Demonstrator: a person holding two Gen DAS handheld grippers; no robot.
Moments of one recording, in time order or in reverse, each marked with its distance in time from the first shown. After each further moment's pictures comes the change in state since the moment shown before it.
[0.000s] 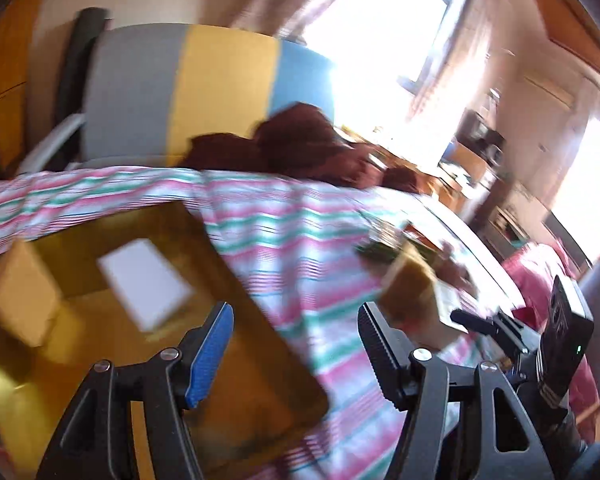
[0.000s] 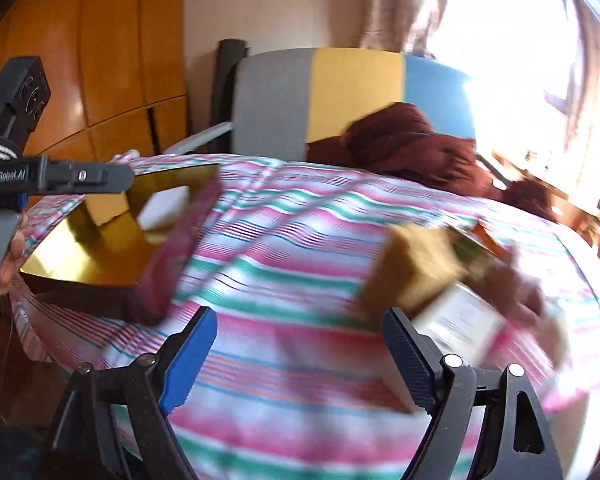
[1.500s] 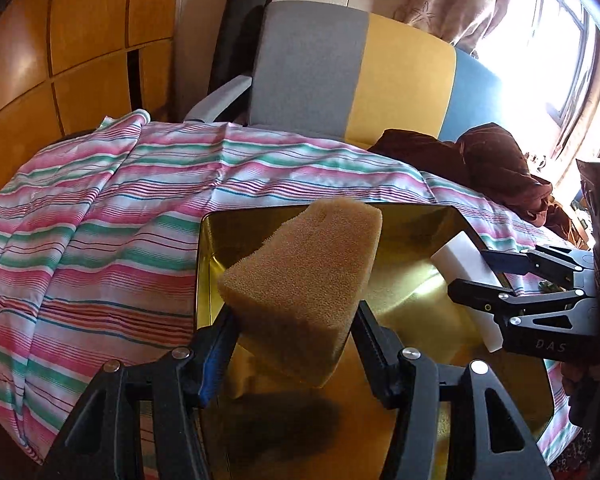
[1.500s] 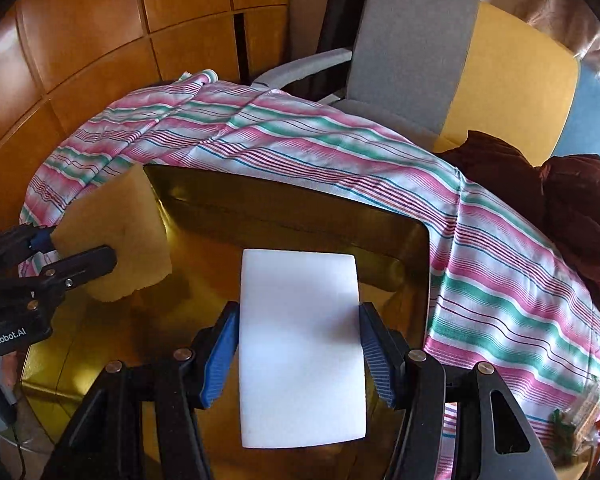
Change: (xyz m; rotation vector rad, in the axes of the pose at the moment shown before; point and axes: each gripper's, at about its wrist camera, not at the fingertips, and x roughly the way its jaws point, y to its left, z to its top) left arm -0.050 0.203 -0.020 -0.302 0.019 0.500; right arm 0.213 0.202 0.152 -0.284 0.338 0.253
